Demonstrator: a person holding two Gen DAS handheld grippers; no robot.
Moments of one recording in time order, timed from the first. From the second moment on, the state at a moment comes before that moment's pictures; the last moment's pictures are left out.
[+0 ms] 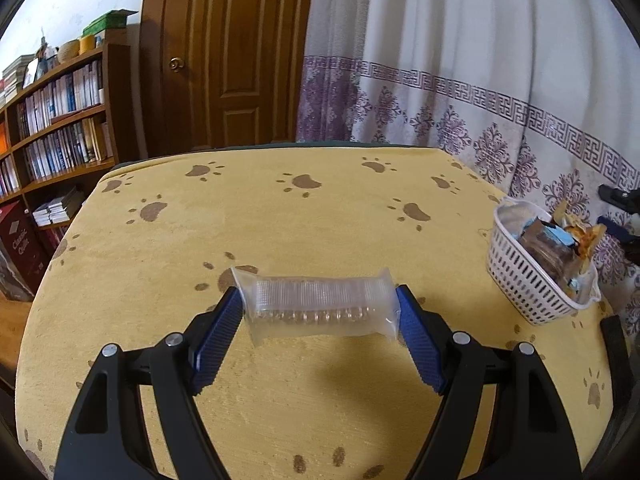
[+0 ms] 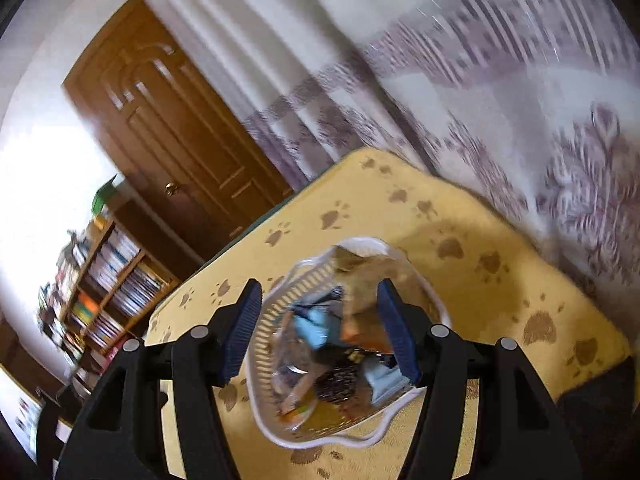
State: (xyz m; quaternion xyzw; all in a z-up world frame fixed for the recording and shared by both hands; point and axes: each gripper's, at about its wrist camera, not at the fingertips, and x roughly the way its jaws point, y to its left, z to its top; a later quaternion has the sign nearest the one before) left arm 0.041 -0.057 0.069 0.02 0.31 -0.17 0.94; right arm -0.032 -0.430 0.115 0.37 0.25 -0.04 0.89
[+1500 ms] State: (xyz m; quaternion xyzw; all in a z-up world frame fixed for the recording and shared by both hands) left arm -0.011 -0.237 0.118 0.09 0.29 -0.36 0.88; right arm -0.150 -0.424 0.104 0.32 0.16 -0.10 0.93
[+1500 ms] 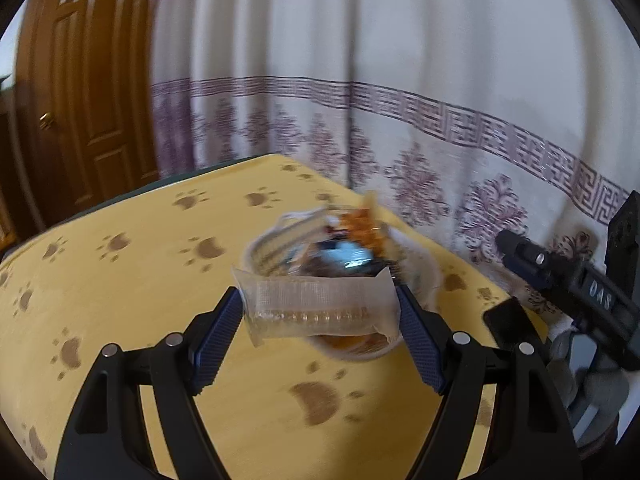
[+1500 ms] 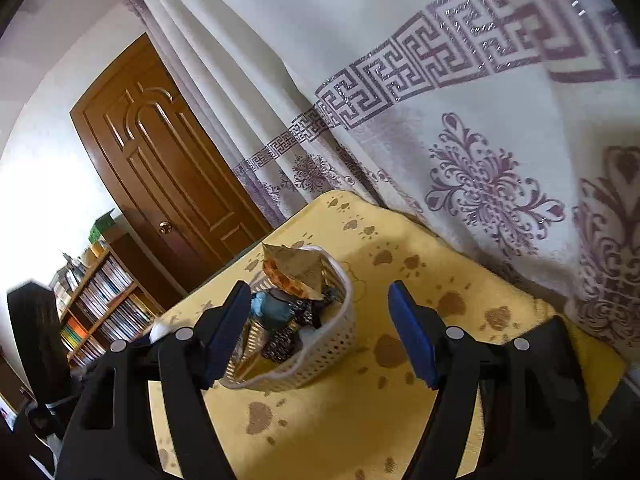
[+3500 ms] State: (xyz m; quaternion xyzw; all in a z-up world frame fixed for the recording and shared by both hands) left arm -0.009 -0.240 0.125 0.15 0.23 -0.22 0.94; right arm -0.135 -0.347 0.100 0.19 0.25 -0.12 0.94
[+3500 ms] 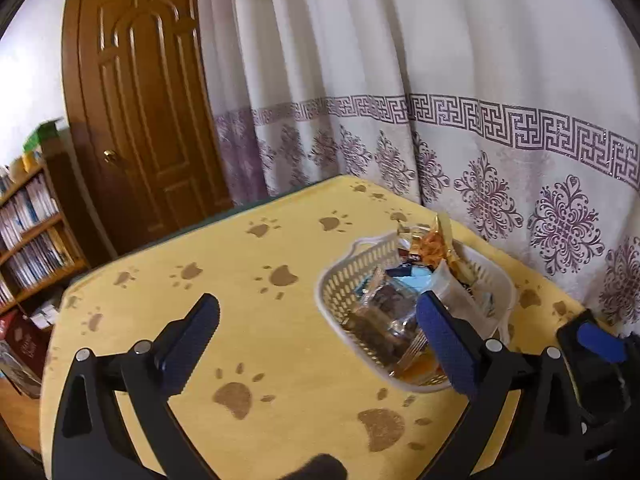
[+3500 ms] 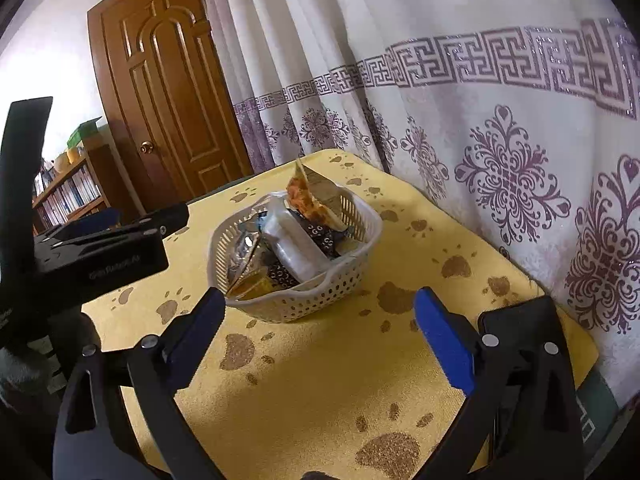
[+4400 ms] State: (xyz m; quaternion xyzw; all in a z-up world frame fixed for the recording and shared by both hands) left arm -0.027 -0.192 0.126 0.15 0.22 -0.18 0.95; right arm -0.116 -0.304 0.118 0.10 0.28 -0.13 0.95
